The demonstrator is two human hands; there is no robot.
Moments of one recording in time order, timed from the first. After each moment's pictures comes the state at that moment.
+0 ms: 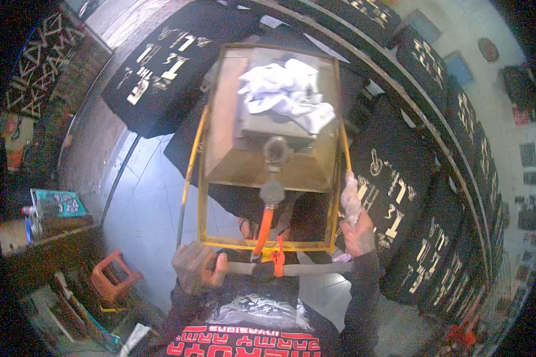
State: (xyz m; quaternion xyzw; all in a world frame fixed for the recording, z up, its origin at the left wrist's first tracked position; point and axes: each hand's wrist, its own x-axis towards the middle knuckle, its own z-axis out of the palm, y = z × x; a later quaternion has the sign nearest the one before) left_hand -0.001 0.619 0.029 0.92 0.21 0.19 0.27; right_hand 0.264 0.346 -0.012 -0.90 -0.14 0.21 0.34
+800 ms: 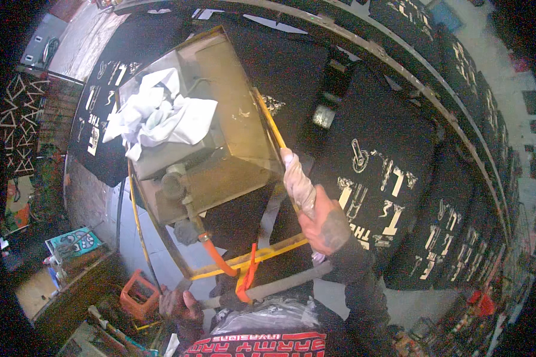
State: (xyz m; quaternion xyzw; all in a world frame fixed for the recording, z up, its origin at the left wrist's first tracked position) left_hand 0.012 0.590 0.011 0.93 0.33 0.12 0.12; right_hand 0.342 0.402 -0.017 -0.88 -0.19 0.30 0.32
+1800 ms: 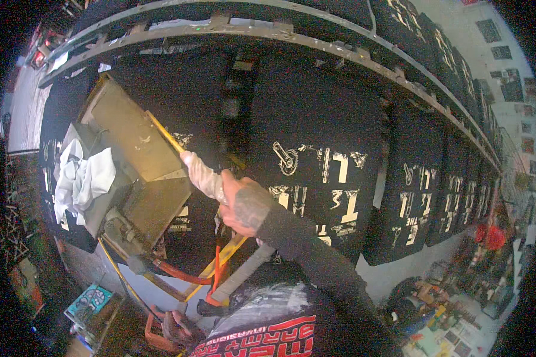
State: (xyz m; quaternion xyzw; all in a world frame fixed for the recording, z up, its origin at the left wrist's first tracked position) left_hand 0.076 0.560 0.018 0.90 0.41 0.04 0.11; right_hand 0.423 0.416 -0.022 -0.84 -0.33 0.28 0.32
